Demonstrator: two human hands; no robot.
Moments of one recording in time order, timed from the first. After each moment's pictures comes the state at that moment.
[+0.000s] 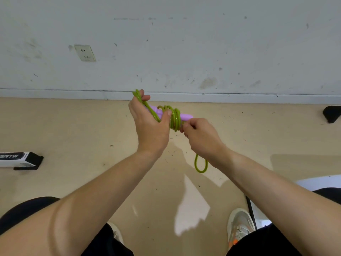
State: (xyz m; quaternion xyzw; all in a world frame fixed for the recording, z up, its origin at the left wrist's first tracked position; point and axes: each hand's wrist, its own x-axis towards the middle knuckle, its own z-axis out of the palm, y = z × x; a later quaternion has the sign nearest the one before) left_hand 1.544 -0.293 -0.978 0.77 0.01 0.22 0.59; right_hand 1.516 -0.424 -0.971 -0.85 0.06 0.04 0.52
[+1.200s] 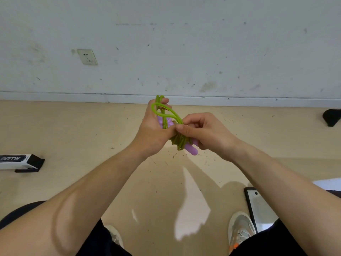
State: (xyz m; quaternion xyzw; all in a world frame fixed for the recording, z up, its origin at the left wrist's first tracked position) left_hand 1.546 -0.272 -0.969 0.74 -0.11 -0.03 0.66; right_hand 1.518 -0.445 -0.944 -0.78 -0.09 0.11 0.61
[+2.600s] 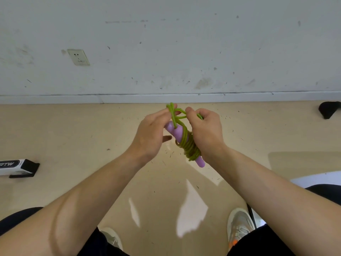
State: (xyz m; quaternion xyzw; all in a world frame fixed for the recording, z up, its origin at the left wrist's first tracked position) left_hand 1.529 -0.291 -0.943 0.77 -0.05 -0.11 0.62; right_hand 1.523 -0.427 -0.961 -0.75 0.17 -0.11 0.63
